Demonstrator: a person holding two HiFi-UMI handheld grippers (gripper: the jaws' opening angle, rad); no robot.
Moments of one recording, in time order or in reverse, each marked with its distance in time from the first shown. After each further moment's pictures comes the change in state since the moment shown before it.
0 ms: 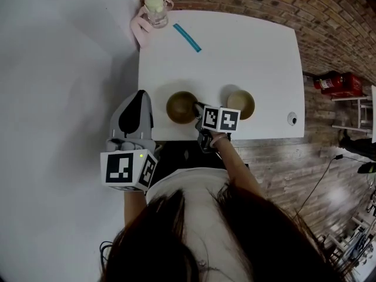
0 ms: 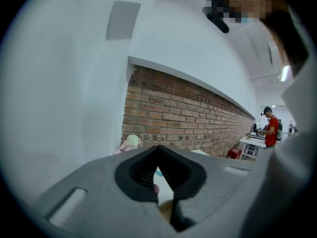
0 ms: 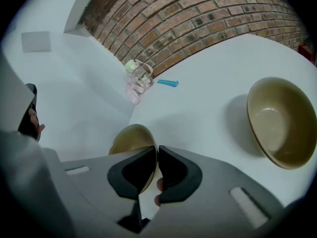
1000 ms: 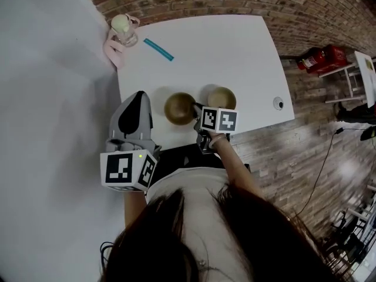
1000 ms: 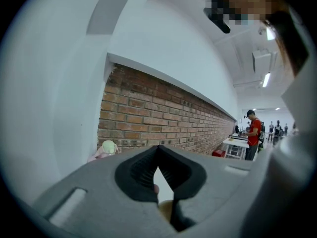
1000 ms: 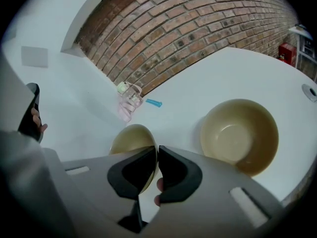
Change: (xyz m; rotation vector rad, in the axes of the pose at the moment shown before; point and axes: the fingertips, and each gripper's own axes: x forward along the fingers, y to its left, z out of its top) left arm 0.032 -0.059 0.019 0.036 -0.029 -0.201; right arm -0.052 -0.034 0.028 0.085 -0.157 -0.067
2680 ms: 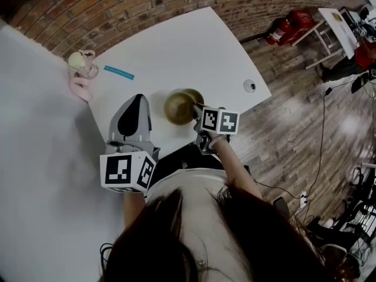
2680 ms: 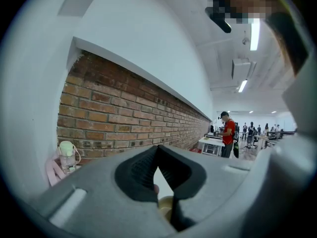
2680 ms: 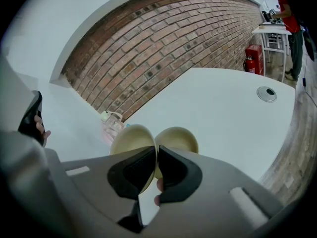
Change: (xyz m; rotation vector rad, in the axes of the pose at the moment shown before) left arm 0.055 -0.104 0.002 0.048 0.020 -0.280; right arm -0.087 -0.084 0.032 0.176 -0.224 -0.118
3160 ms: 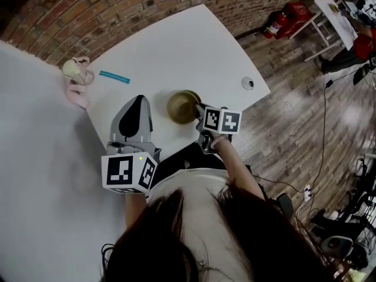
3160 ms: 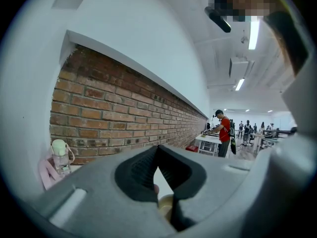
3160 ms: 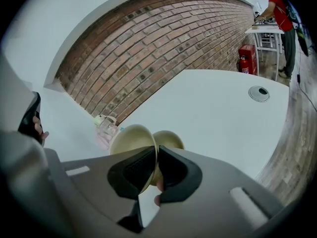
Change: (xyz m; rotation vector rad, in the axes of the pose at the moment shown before) left arm 0.023 -0.006 -0.006 0.005 0.033 -0.039; right arm -0.001 -0.023 0.009 0.043 -0.020 -0.043
